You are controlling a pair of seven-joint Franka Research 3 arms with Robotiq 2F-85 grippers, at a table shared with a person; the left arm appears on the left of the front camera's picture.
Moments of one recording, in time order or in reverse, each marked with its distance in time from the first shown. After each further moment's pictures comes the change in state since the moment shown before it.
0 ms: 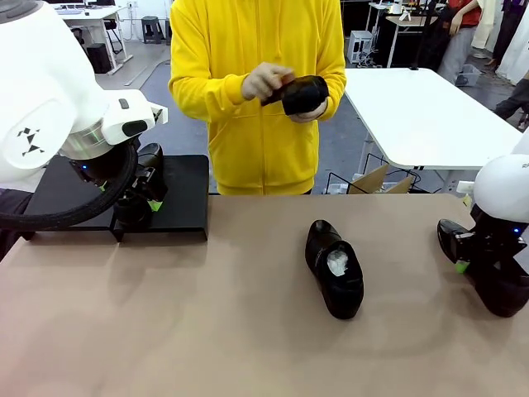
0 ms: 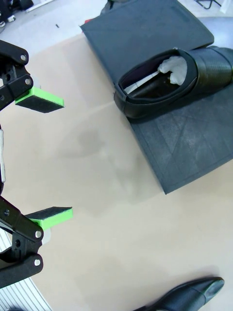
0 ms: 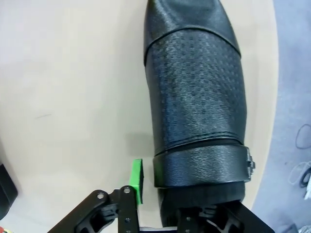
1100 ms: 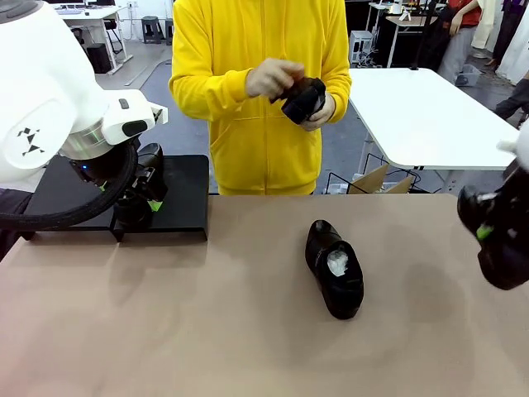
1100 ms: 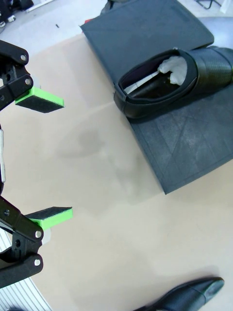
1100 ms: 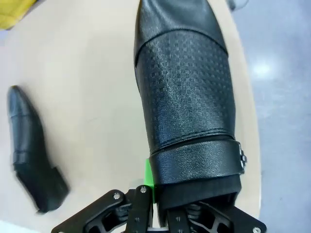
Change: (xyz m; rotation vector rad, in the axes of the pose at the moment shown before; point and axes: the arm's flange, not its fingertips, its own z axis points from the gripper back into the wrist) left arm 0.000 0.000 0.000 0.000 0.000 0.000; right arm -0.023 0.002 0.108 0.106 -0.134 -0.211
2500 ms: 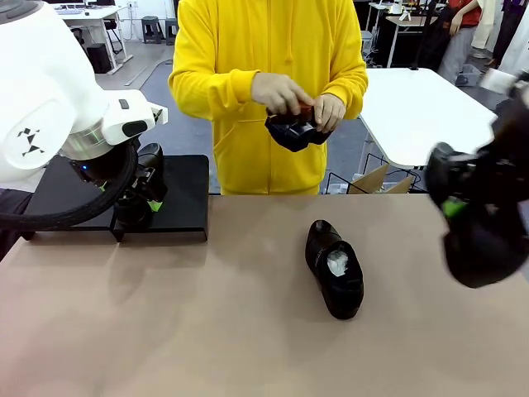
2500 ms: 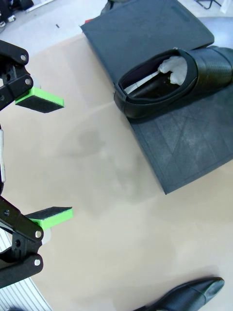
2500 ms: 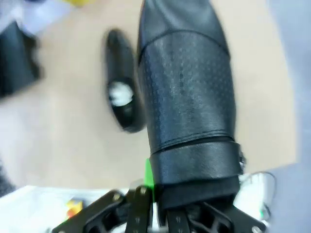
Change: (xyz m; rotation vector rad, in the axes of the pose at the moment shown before) left arm 0.000 0.000 0.000 0.000 0.000 0.000; right arm -0.158 0.155 0.147 0.078 -0.095 0.096
